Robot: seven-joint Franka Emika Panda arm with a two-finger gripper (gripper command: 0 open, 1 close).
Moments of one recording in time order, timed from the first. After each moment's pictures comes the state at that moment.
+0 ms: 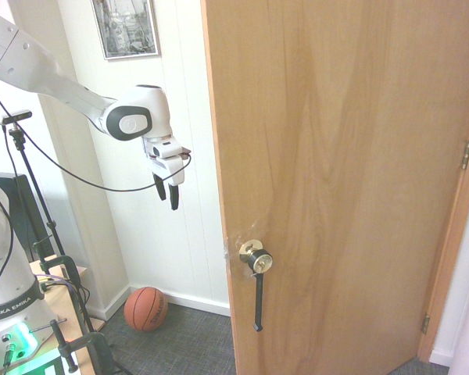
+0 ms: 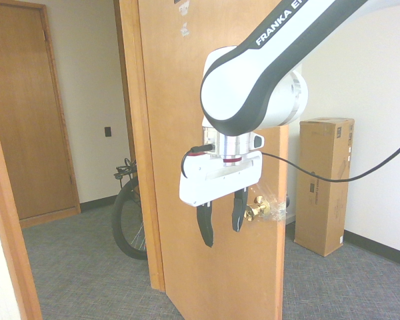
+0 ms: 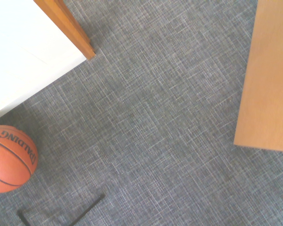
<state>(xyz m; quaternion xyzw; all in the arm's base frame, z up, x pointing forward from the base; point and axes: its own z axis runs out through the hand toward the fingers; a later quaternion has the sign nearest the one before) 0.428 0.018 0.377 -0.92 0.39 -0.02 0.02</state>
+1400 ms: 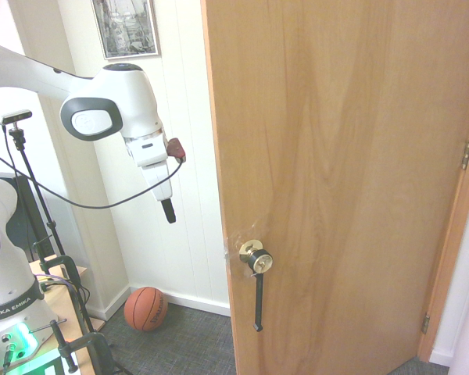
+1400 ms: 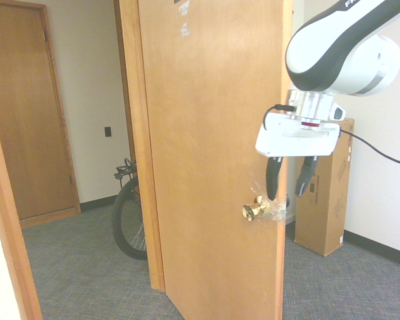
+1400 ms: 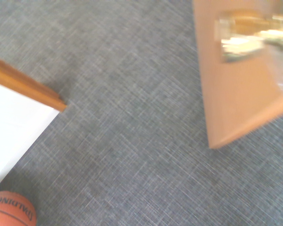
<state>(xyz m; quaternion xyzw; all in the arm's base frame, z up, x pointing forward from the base) 0.329 -0.164 0.432 -0.84 0.54 -0.06 0.08</state>
